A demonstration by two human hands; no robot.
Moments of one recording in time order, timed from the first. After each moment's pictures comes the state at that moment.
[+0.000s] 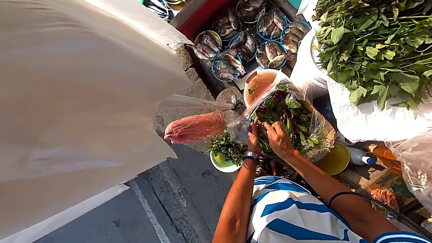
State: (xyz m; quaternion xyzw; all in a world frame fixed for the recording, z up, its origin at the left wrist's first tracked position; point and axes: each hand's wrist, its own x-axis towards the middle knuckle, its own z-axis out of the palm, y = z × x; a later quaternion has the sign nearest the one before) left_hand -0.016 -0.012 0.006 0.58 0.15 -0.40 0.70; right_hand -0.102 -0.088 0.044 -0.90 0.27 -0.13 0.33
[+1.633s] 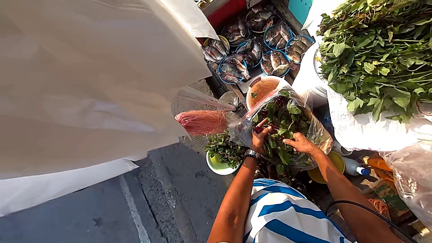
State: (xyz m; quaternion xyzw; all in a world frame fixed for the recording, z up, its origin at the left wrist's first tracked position) left_hand -0.019 -0.021 0.013 0.54 0.10 -0.45 0.70; right_hand -0.156 -0.180 0.052 -0.67 0.33 0.24 0.62
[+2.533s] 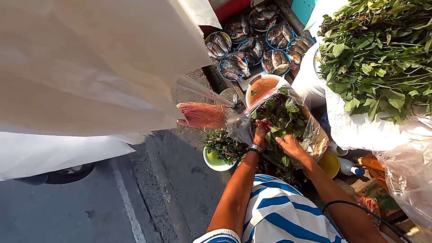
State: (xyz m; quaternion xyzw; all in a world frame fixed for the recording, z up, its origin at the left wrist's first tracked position) left_hand -0.038 -0.038 0.010 0.58 0.11 -0.44 0.68; right_hand -0.147 -0.138 0.087 -0.75 0.34 0.22 0.52
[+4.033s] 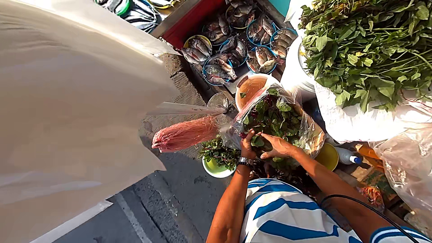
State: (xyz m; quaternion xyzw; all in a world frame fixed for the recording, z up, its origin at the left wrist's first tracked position) left_hand -0.019 -0.014 0.008 0.53 0.26 -0.40 0.70; right_hand -0.118 -0.149 0.059 -0.78 0.20 0.30 0.51
